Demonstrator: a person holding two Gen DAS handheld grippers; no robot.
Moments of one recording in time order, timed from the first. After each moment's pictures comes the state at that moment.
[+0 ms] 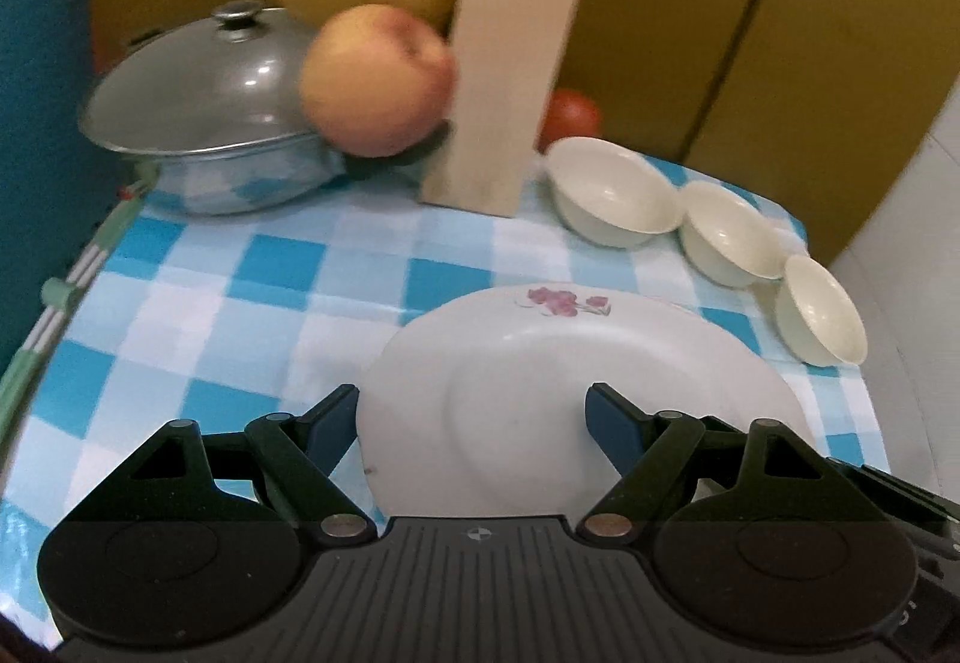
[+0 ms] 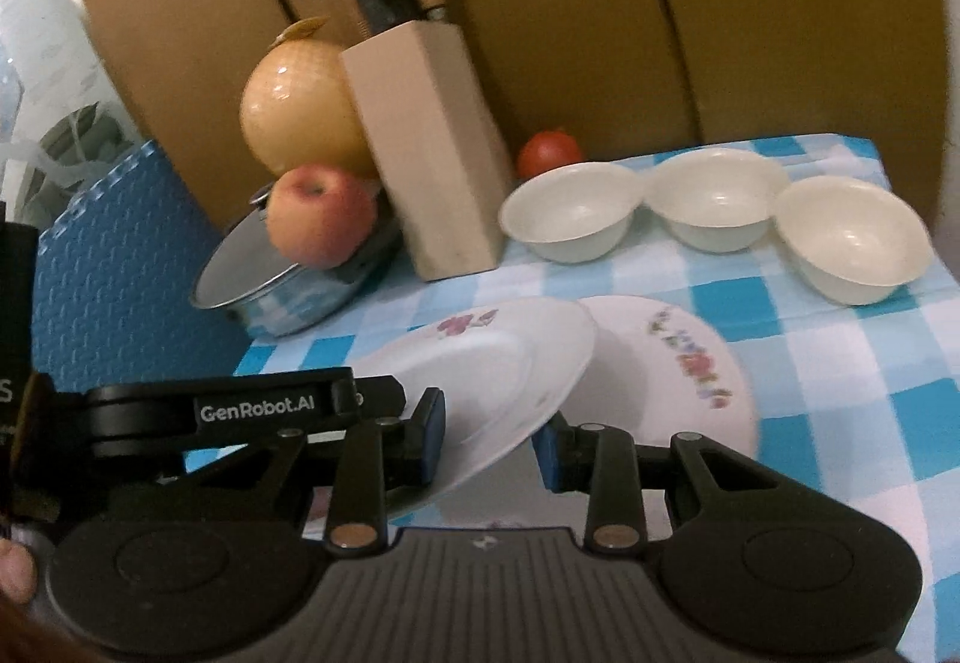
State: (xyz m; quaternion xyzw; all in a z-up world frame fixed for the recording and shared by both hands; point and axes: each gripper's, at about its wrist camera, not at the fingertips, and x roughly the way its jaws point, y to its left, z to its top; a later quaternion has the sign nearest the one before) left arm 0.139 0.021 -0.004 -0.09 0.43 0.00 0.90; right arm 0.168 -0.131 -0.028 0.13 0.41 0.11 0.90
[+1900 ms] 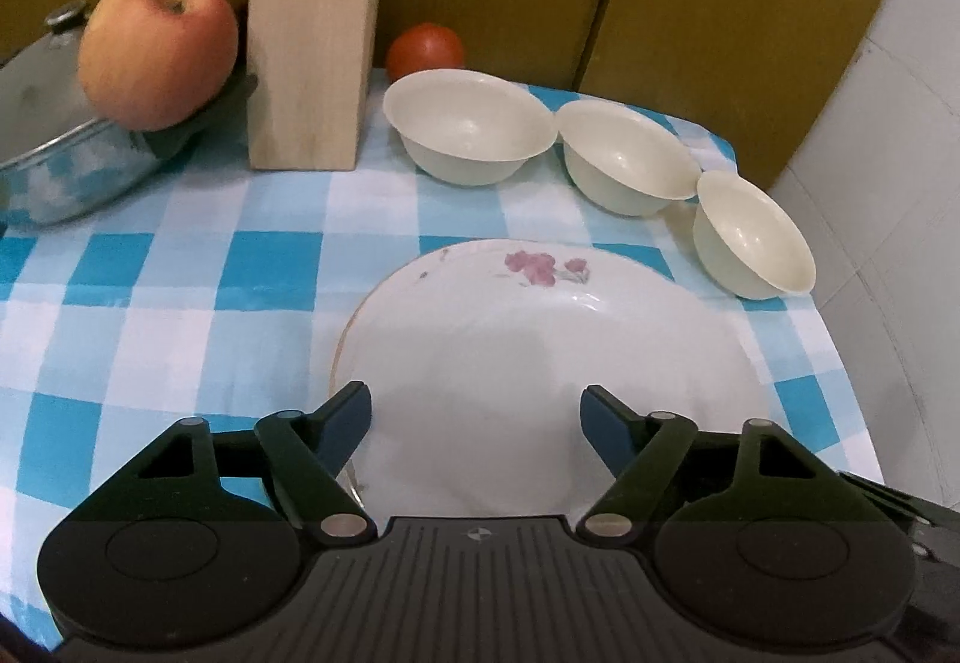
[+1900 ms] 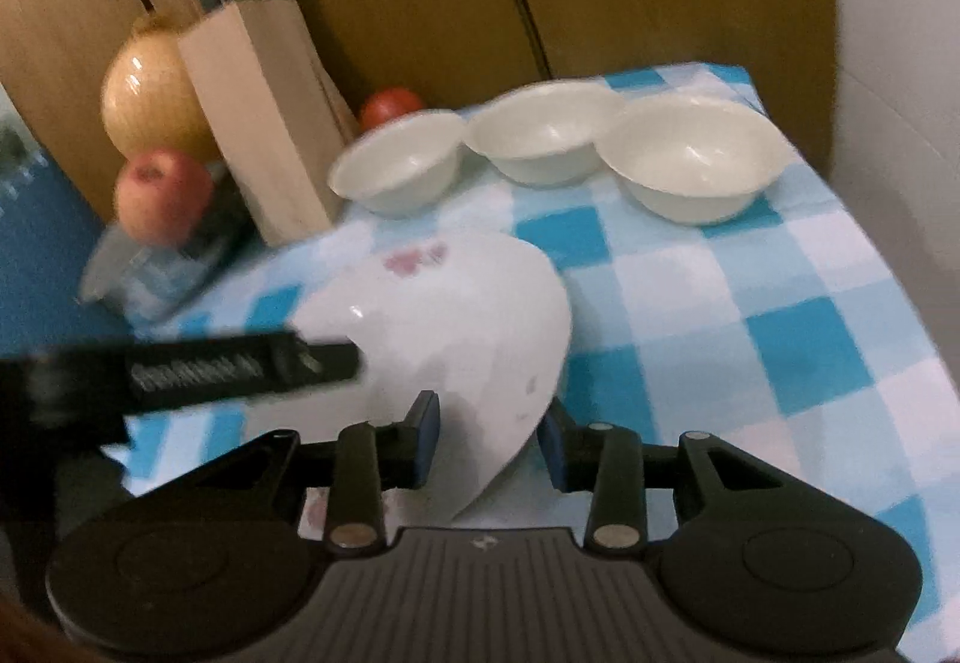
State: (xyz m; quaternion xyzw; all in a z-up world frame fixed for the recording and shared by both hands) left arm 0.159 -0.048 -0.034 -0.06 0.46 -0.07 0.89; right arm 0.164 -0.190 -0.062 0.13 0.47 0.03 0.87
